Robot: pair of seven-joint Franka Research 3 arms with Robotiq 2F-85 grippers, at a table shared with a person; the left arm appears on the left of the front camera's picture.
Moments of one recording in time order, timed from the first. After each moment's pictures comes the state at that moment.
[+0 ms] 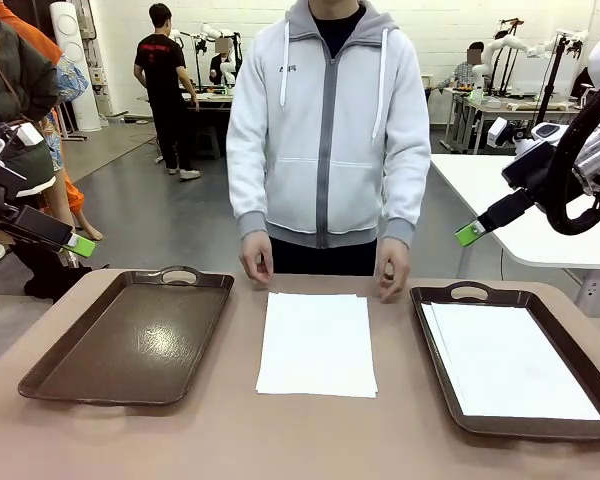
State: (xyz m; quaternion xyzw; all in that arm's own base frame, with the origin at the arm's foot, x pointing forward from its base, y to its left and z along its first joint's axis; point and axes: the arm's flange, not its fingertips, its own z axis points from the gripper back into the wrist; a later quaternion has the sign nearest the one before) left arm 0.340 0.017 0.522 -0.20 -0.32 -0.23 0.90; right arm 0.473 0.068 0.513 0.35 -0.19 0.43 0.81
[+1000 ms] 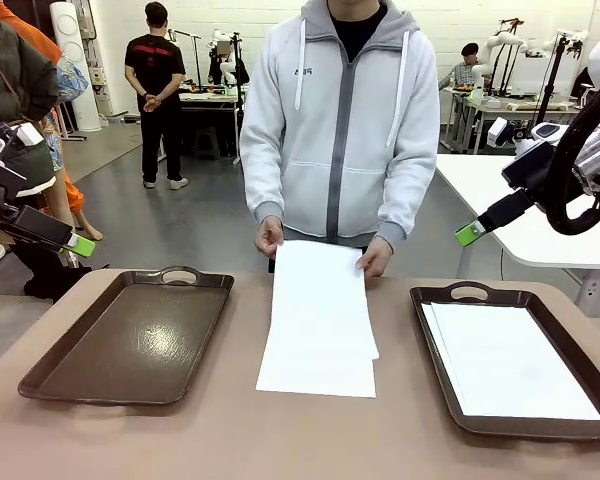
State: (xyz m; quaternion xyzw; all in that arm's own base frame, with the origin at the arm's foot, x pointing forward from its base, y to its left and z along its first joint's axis) left arm 0.340 0.017 0.522 -0.20 -0.32 -0.23 0.90; right arm 0.473 0.068 0.513 0.35 -0.19 0.43 0.81
